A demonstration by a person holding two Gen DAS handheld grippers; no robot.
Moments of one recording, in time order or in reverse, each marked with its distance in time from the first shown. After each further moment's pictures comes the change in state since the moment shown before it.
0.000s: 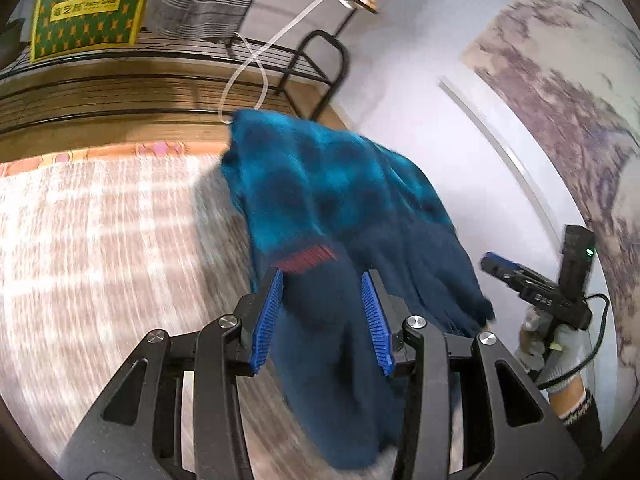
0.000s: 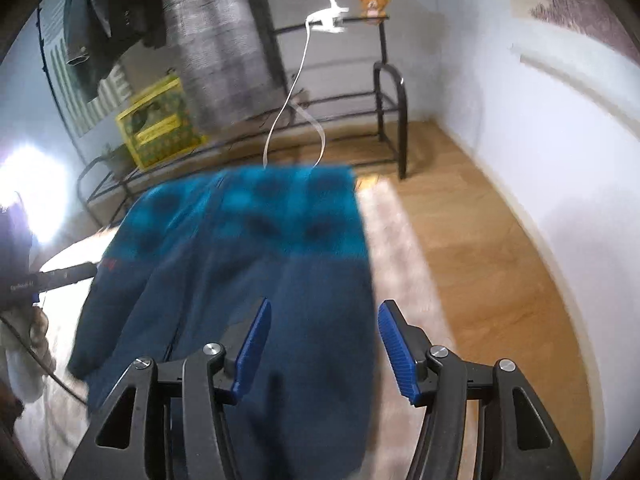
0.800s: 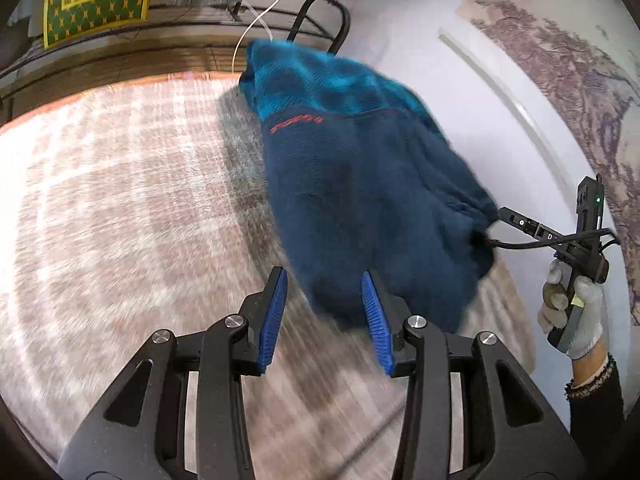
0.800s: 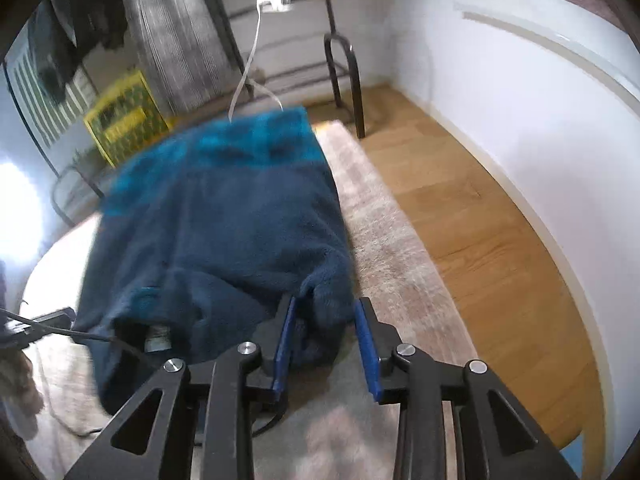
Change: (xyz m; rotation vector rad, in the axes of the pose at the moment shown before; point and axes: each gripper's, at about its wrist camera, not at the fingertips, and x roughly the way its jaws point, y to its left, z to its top) left arm -0.042 -0.010 -0.066 0.043 0.099 0.069; right arm -0.043 -0.003 -0.058 0.143 0.037 -0.109
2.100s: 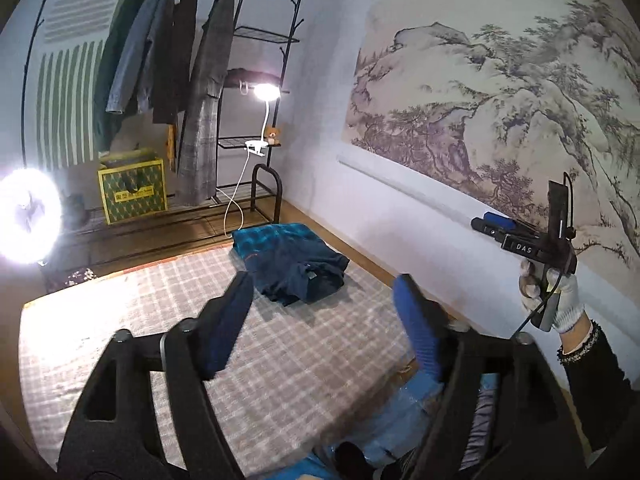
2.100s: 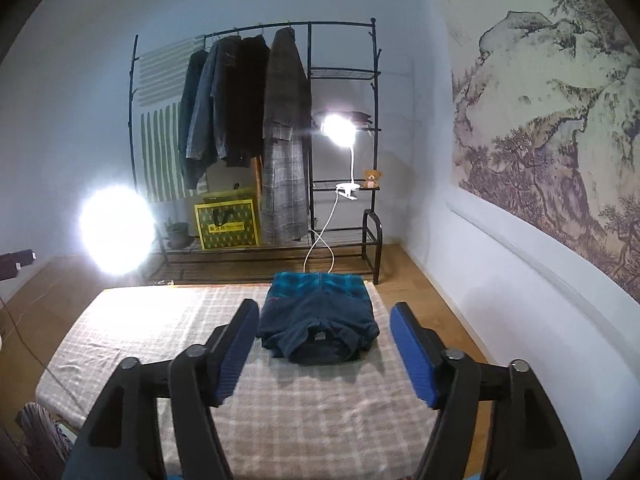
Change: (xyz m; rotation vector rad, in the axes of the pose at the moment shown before) left arm -0.490 -0.171 -0.221 0.334 -0.480 0.018; right arm -0.467 0.165 -0.156 -0.218 -0.494 -0.021
